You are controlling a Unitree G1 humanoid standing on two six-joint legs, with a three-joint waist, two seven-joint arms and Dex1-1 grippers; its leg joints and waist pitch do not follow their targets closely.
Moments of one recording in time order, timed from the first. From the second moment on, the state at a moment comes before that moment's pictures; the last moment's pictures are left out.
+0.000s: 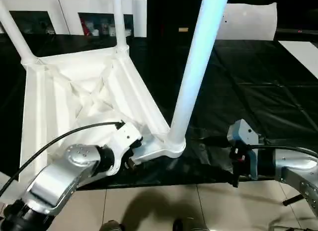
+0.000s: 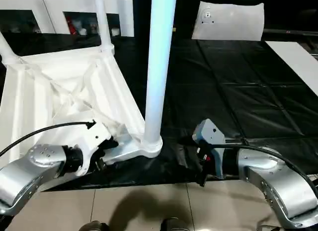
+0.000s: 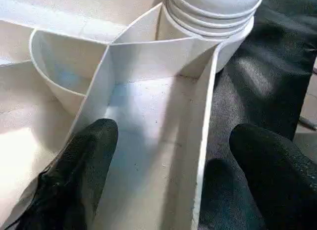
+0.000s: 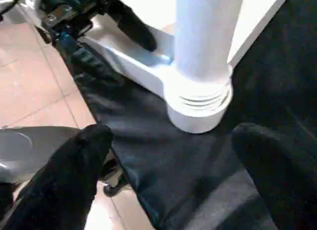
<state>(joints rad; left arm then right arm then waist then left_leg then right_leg) -0.24 0.59 -0.33 -0.31 -0.28 0.84 -0.66 -0.09 -0.71 0.10 -0.39 0.45 0.67 0.90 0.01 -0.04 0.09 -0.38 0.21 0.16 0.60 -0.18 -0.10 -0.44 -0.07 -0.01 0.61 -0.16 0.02</state>
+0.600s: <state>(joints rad) -0.25 0.65 -0.40 -0.35 -0.20 0.78 -0.69 -0.09 -0.71 0.11 -0.42 0.46 0.68 0.89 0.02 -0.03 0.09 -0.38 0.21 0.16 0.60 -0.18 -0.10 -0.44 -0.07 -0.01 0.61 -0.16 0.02</state>
